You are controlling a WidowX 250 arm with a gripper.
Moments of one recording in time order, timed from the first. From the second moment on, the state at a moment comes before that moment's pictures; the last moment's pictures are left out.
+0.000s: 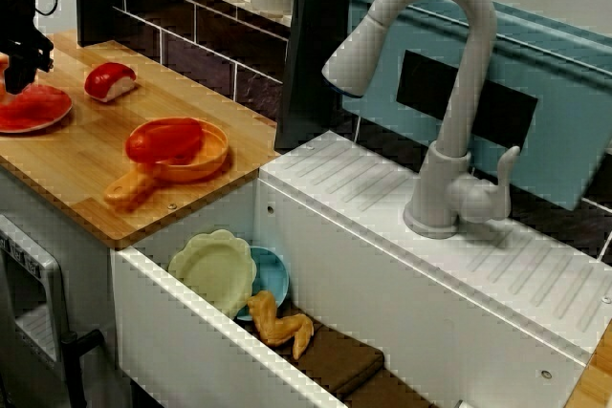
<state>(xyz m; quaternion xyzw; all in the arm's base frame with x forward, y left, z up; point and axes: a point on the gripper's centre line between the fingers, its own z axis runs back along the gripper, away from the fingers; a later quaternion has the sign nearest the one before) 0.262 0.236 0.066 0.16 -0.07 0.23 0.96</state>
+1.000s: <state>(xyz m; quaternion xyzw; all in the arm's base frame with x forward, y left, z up) 0.270 0.200 0.082 0.08 -0.01 0.17 0.98</state>
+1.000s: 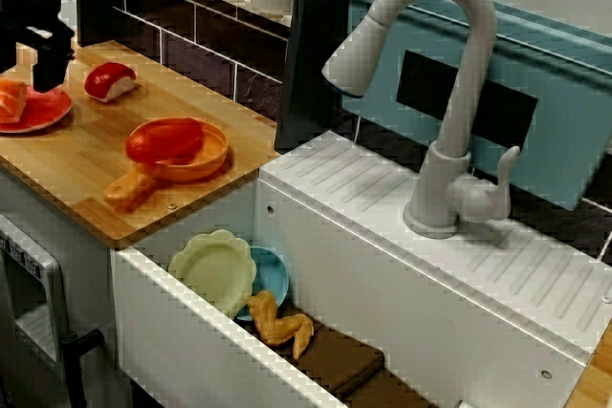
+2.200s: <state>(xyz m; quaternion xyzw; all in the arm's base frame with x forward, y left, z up) 0.329 0.152 0.073 0.15 -0.09 0.10 0.98</state>
